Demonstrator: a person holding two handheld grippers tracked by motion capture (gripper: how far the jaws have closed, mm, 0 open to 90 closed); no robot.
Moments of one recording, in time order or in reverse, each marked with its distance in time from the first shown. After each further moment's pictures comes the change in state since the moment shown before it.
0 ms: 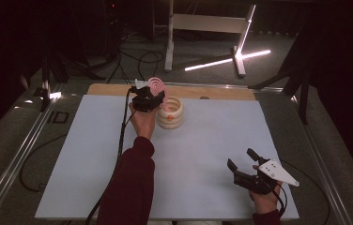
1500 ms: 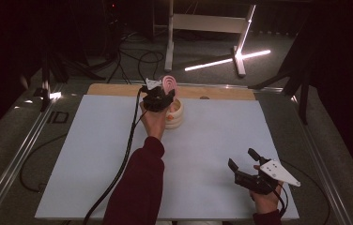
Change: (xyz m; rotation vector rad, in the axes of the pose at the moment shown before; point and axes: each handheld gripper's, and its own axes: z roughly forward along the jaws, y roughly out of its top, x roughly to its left) left arm -0.033 0.002 0.010 -0.045 -0.038 0.010; right arm -0.002 0.001 -0.002 -0.007 -0.005 0.003
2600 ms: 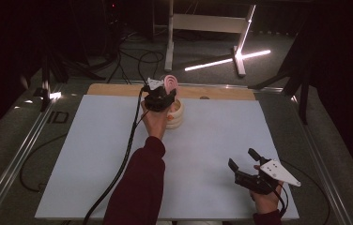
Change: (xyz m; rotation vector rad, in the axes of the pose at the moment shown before) left arm -0.007 0.001 0.000 -0.012 0.014 0.037; right arm -0.001 0.000 0.000 0.000 -0.002 0.002
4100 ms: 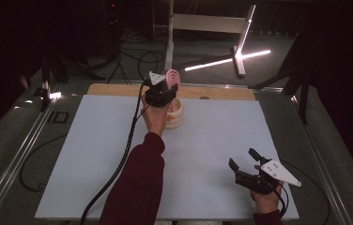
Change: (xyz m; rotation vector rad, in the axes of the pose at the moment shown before) left arm -0.008 0.021 -0.008 -0.013 -0.013 0.060; right arm -0.001 0.000 -0.001 0.003 -0.002 0.003
